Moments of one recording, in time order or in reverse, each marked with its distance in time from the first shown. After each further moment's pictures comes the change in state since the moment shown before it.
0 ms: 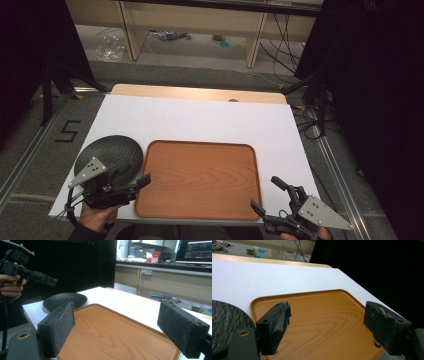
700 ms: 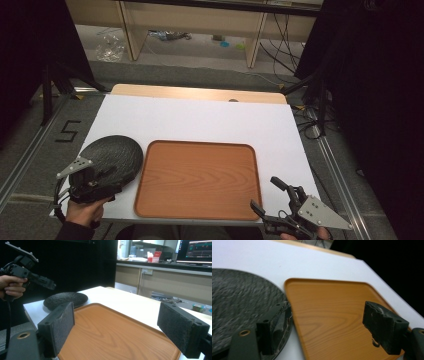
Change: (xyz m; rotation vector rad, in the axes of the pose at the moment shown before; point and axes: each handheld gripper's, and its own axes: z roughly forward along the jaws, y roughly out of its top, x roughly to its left) left arm 0.042 -0.006 -0.011 0.109 0.132 -0.127; right arm 0.000 0.000 0.000 0.009 0.007 -0.006
